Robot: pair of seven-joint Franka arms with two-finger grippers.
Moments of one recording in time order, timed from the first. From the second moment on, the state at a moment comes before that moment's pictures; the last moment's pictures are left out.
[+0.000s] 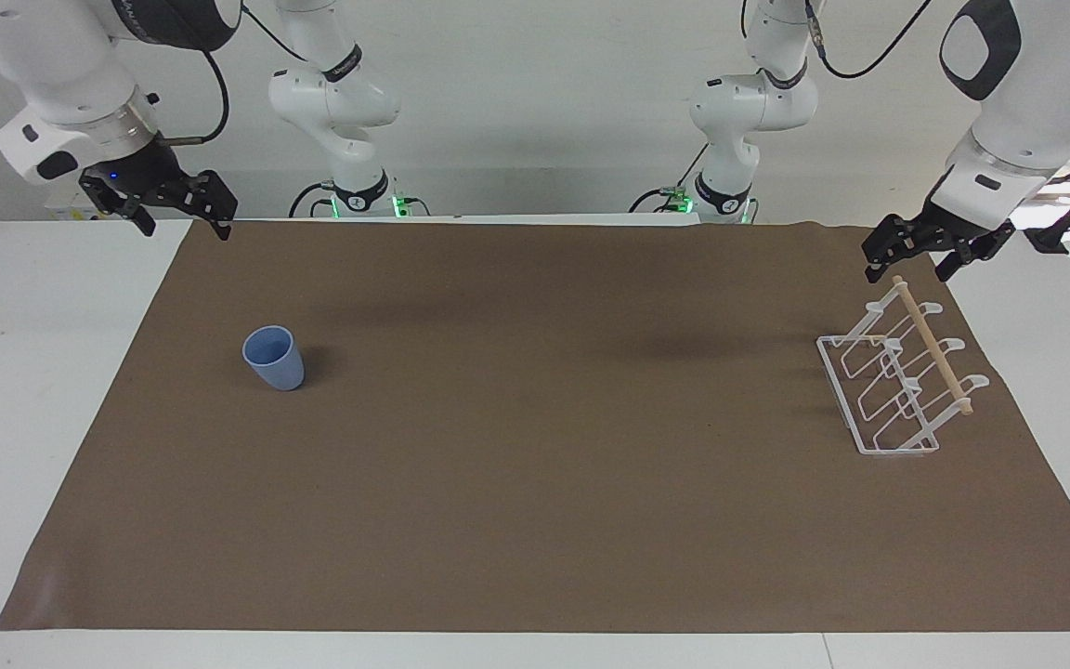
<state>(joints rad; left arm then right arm) -0.04 0.03 -0.04 -1.55 0.03 1.56 0.02 -0.06 0.00 -0.03 -1.52 -0.07 1.39 -0.05</state>
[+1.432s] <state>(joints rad) -0.04 0.03 -0.04 -1.55 0.03 1.56 0.02 -0.11 0.05 -0.03 -2.11 -0.01 2.09 -0.21</state>
